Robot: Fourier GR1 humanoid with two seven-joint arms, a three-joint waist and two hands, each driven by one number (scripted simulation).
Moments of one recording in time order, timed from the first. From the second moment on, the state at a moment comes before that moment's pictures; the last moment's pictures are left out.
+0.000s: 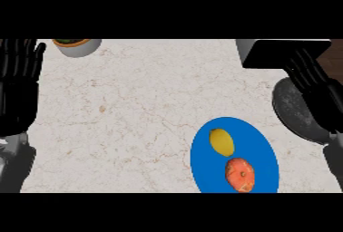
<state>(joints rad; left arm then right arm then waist) -0.30 0.42 -0.01 -1.68 0.30 0.23 -0.08 -0.29 -0.49 0.03 -1.48 -0.47 0.12 -0.01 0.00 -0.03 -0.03</state>
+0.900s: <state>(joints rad) -0.20 0.39 -0.08 -1.48 0.24 0.23 0.02 -0.11 -0.72 0.08 -1.41 -0.09 0.46 -0.74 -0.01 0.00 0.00</state>
